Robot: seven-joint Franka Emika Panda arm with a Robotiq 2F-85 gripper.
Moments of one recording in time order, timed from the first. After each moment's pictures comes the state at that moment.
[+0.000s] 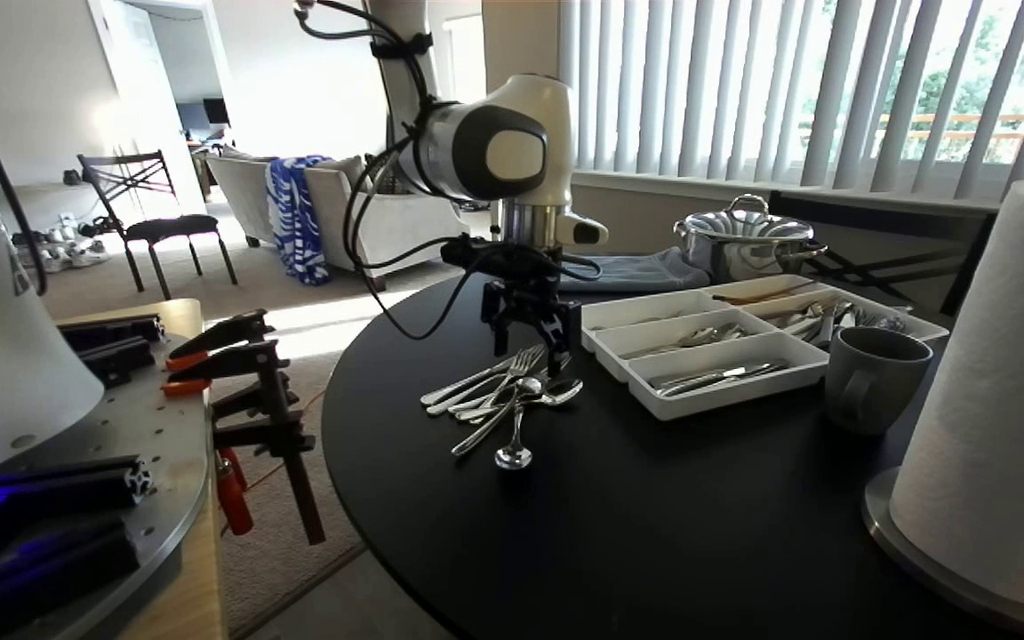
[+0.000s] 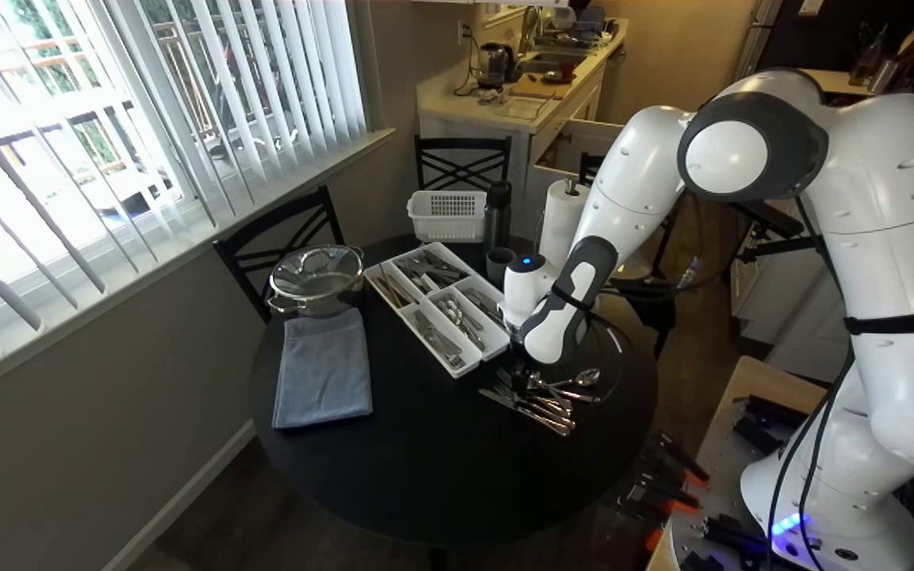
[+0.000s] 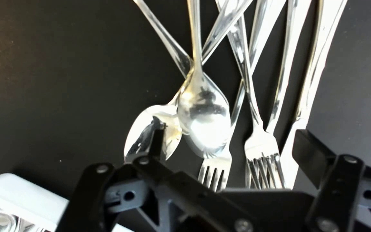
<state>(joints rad) -0.02 0.67 0.01 -2.25 -0.16 2.83 -0.15</state>
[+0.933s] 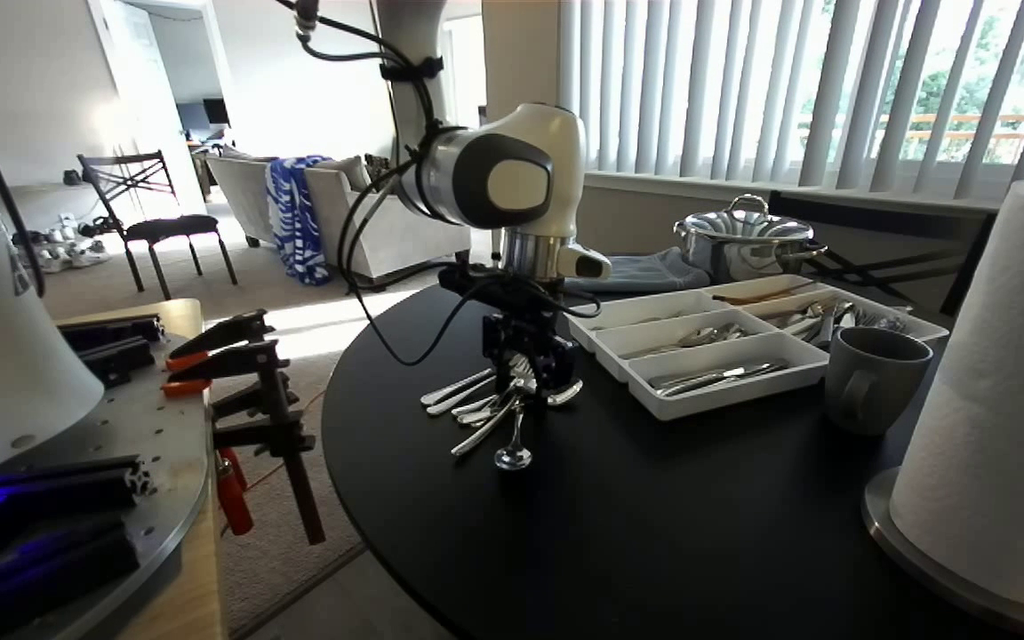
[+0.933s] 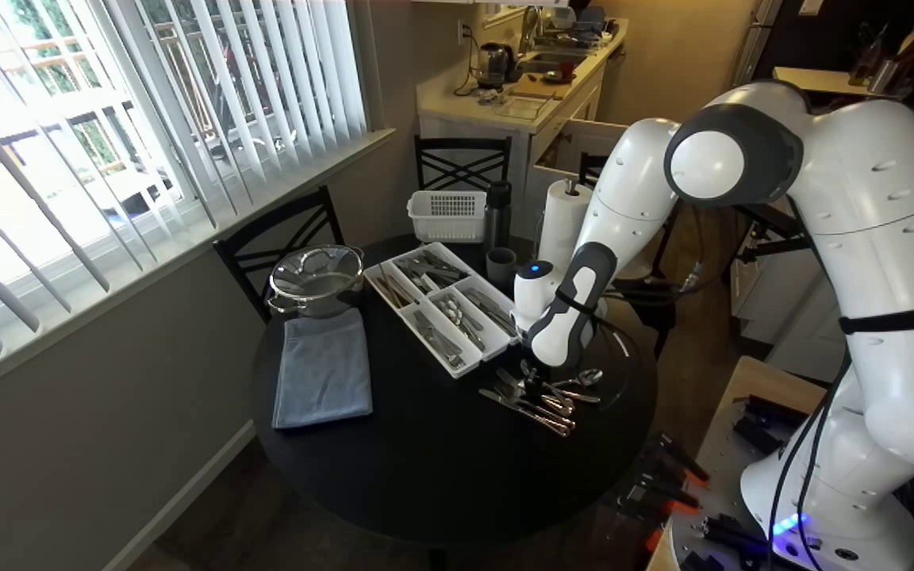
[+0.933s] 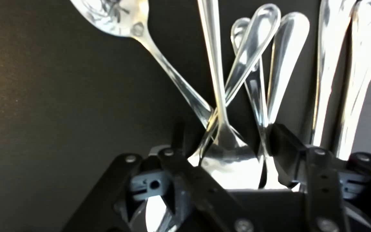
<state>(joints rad) -0.07 0.72 0.00 -2.24 -0.16 2.83 -0.15</state>
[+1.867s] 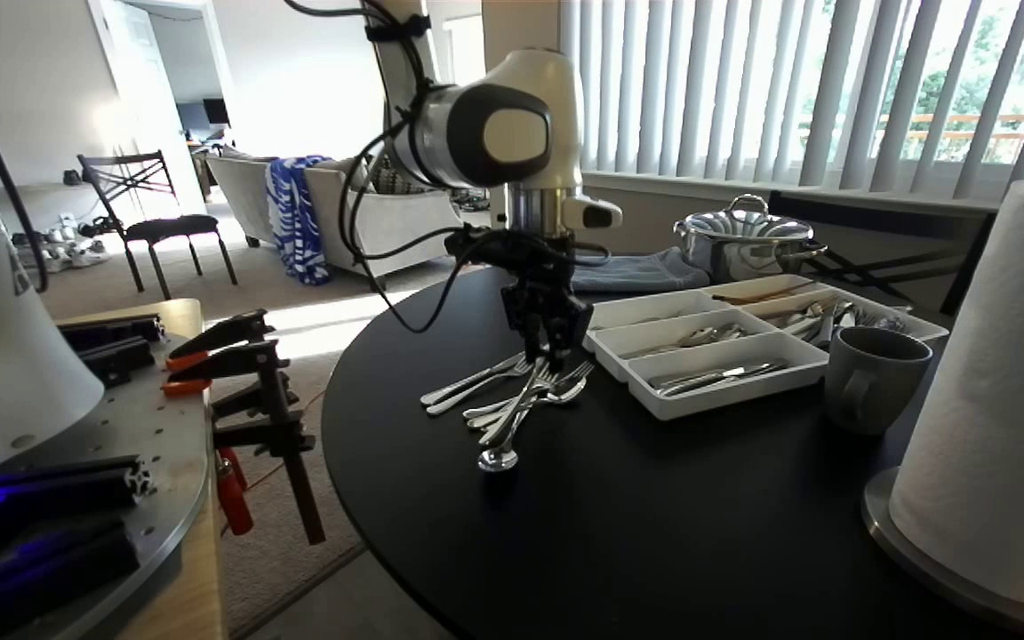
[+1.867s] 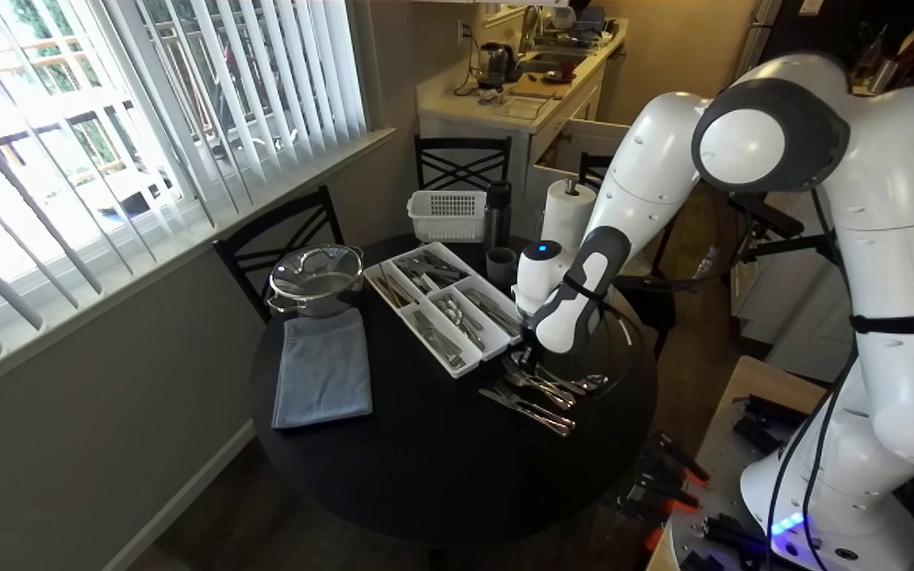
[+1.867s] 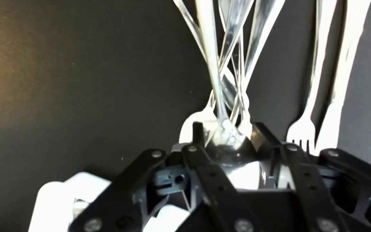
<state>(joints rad) 0.00 0.59 -0.07 -2.31 -0.16 2.90 -0.05</state>
